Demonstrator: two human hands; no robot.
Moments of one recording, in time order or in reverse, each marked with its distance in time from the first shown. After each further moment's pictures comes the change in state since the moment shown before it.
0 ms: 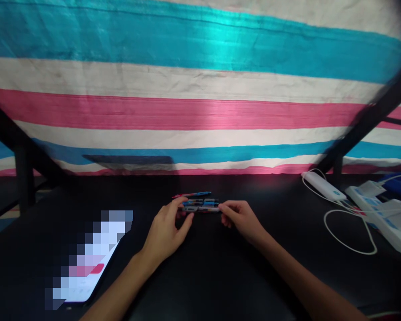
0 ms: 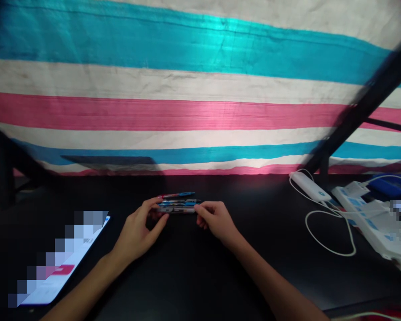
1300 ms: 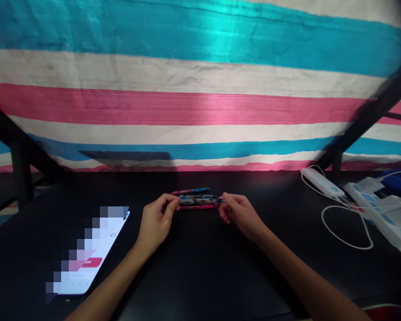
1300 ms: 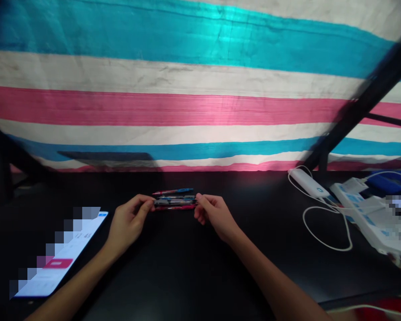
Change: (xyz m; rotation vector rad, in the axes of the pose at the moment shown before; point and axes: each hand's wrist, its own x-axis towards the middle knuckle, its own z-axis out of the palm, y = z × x) left_hand 0.007 -0.006 -0.006 -0.269 0.061 -0.238; right_hand 0.000 0.001 -0.002 0.316 -0.005 0.036
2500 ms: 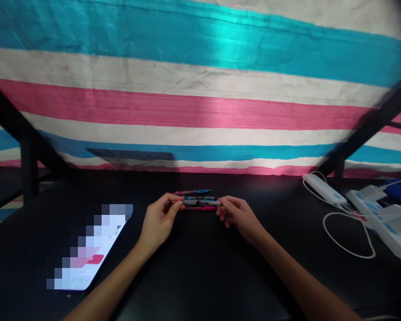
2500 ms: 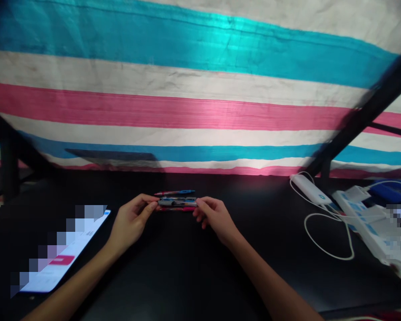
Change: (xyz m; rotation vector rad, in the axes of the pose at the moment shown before) left_hand -0.001 -0.004 0.004 -0.277 -0.014 -0.090; right_hand -0.002 -0.001 0.002 -0.058 0.016 0.032
